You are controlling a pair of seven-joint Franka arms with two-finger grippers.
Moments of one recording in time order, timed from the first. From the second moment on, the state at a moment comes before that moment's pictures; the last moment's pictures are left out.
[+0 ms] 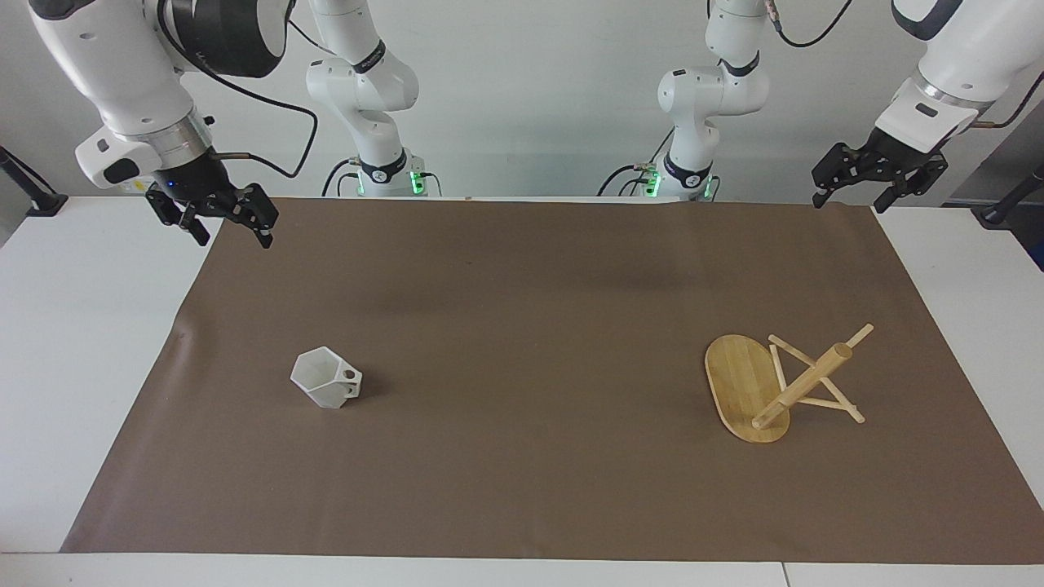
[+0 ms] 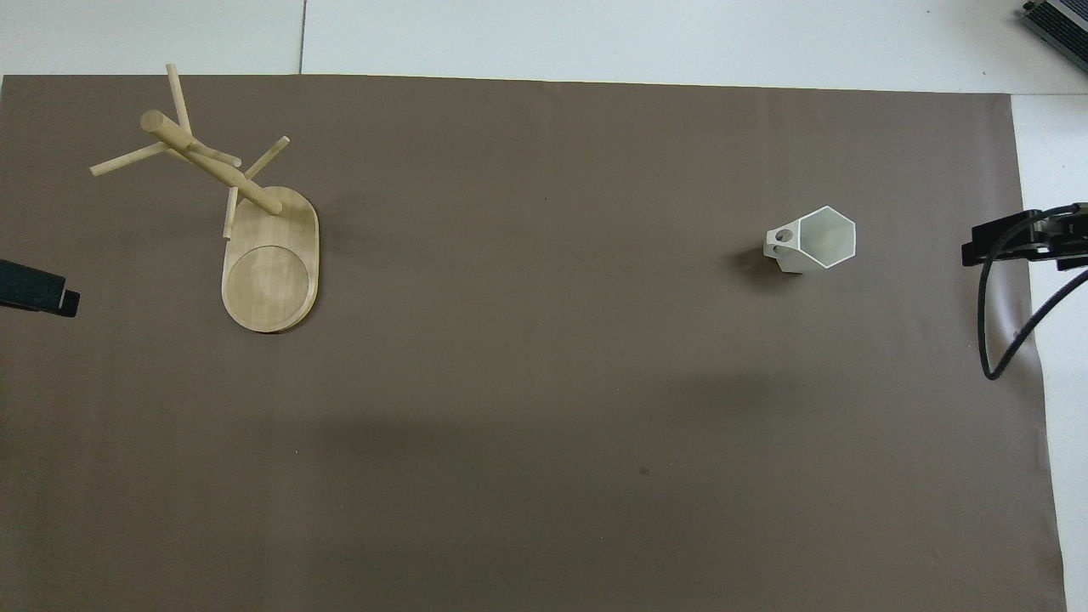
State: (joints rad) left arm -0.02 -0.04 0.02 -1.54 -0.03 1.45 0.14; right arm -0.09 0.05 -0.01 -1.55 0.00 1.62 -0.04
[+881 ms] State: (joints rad) left arm -0.02 -0.04 0.02 -1.54 -0.03 1.45 0.14; right arm -0.09 0.05 -0.01 -1.55 0.00 1.62 -0.04
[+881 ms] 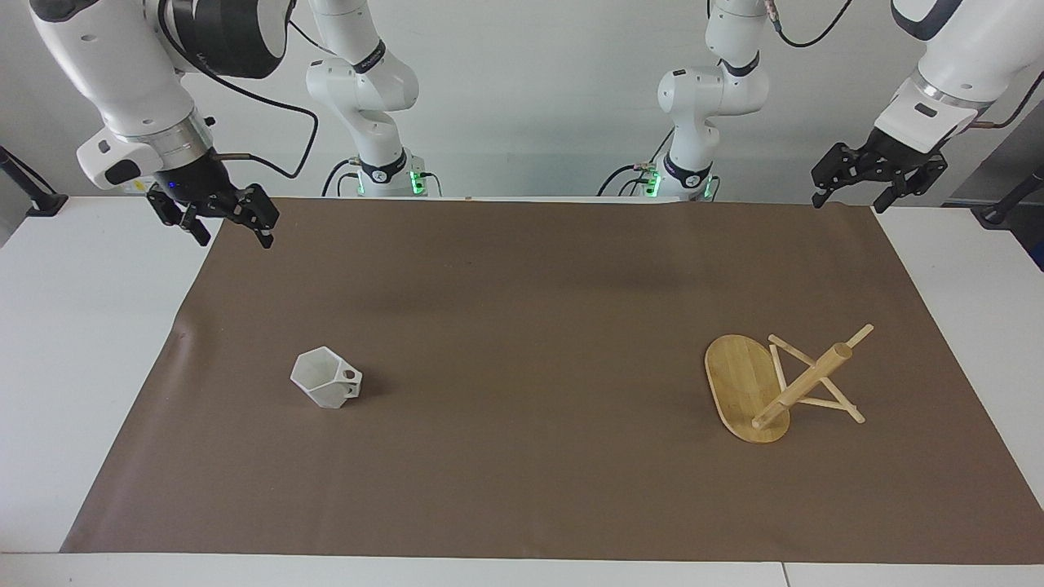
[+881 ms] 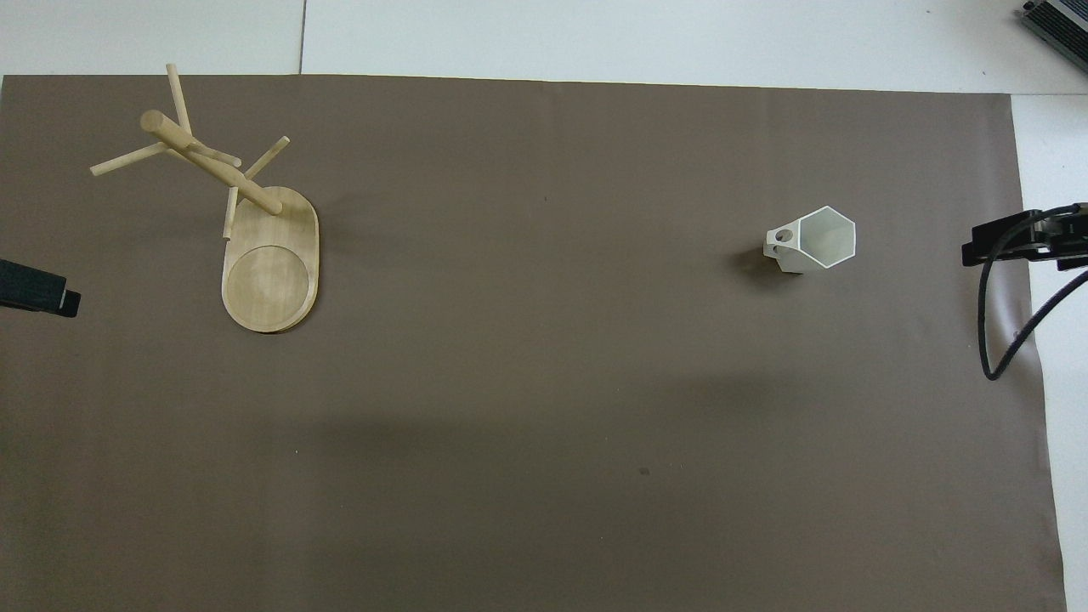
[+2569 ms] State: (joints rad) left arm -0.02 -0.04 0.02 -1.54 -0.03 1.45 0.14; right arm -0.09 0.17 -0.01 -1.77 0.01 2.07 -0.04
